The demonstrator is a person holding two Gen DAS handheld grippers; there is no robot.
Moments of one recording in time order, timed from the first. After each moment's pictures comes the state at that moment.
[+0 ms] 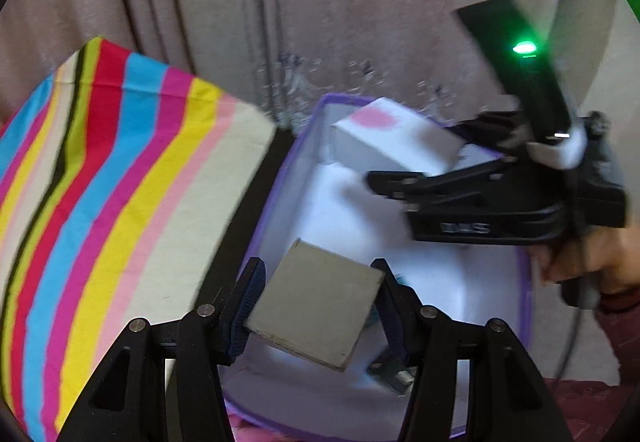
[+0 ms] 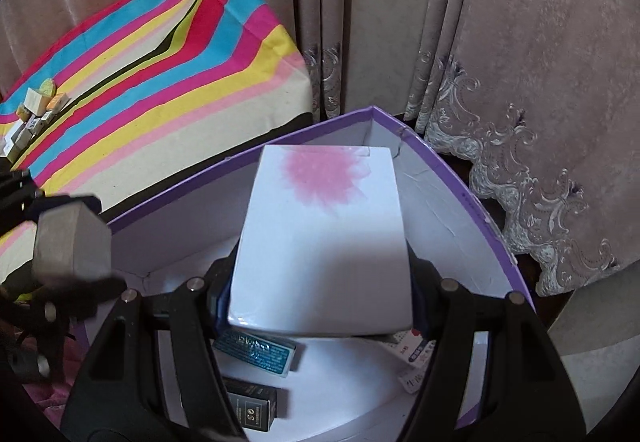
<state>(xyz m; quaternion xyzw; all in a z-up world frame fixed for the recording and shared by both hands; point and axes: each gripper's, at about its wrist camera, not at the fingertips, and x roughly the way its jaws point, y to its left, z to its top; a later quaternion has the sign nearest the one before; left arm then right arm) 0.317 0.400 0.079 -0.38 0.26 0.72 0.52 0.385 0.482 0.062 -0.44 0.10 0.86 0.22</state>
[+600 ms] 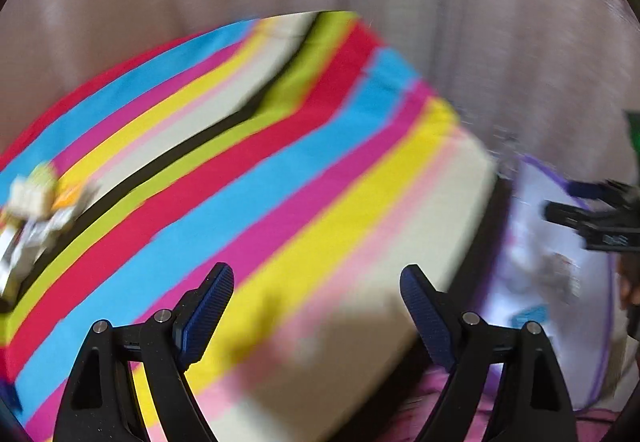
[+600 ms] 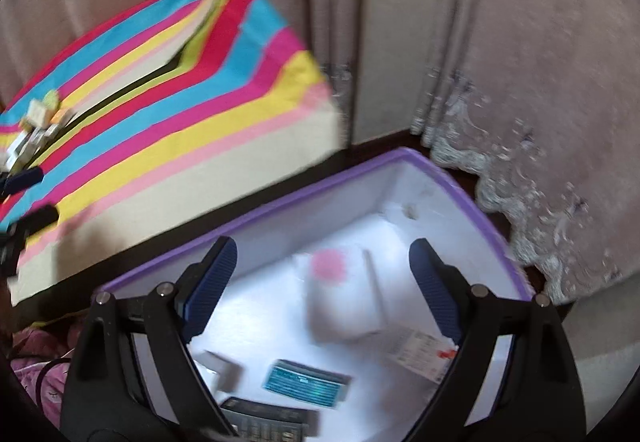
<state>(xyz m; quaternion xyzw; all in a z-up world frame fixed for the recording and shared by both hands) 0.197 0.241 0.084 -0.38 0.14 0.86 0.30 0.339 0.450 0.079 -0.43 0.09 0.88 0.18</state>
